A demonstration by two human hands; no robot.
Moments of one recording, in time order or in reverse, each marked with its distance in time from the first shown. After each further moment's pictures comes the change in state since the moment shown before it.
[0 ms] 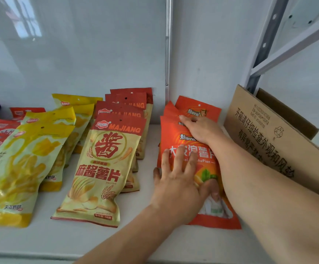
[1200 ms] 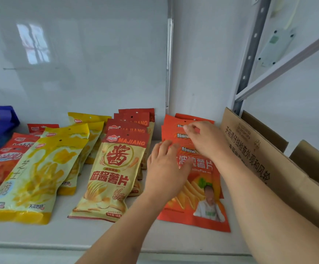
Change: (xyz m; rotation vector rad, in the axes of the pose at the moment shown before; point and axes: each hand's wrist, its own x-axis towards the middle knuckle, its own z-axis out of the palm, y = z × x) left_hand 0.004 -0.011 -0.043 -0.269 0.430 0.021; right_hand -0.081 -0.023 -0.046 -0.010 0.358 -0.300
